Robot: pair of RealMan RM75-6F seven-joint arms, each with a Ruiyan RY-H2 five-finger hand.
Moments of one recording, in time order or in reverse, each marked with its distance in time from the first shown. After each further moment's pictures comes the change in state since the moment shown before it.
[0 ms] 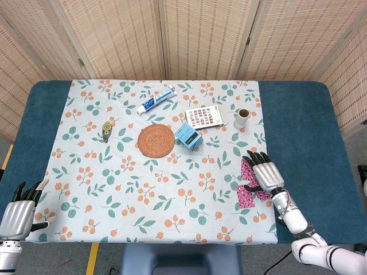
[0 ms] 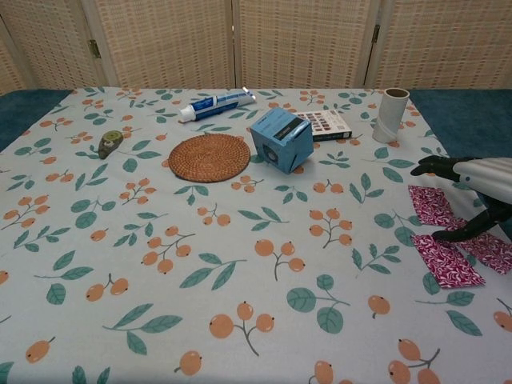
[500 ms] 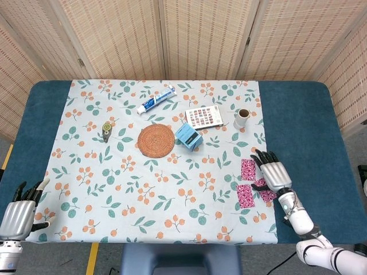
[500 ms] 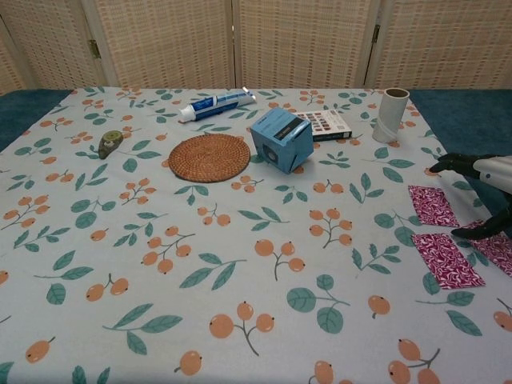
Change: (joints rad) left arm -0.001 -0.004 0.001 0.004 0.008 0.002 -0.002; right arm -0.024 0.025 -0.003 0.004 0.014 0.024 0.013
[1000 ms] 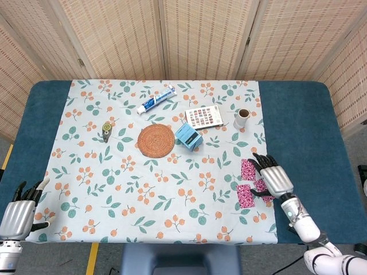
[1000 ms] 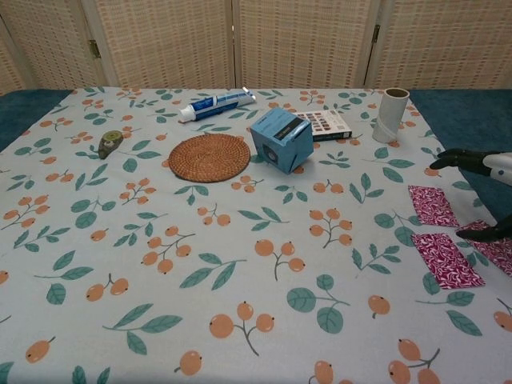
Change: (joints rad) left arm 0.000 0.006 -0.001 -0.008 0.000 0.001 -0.001; right arm -0.034 0.096 -0.041 -0.143 -0.091 0.057 0.068
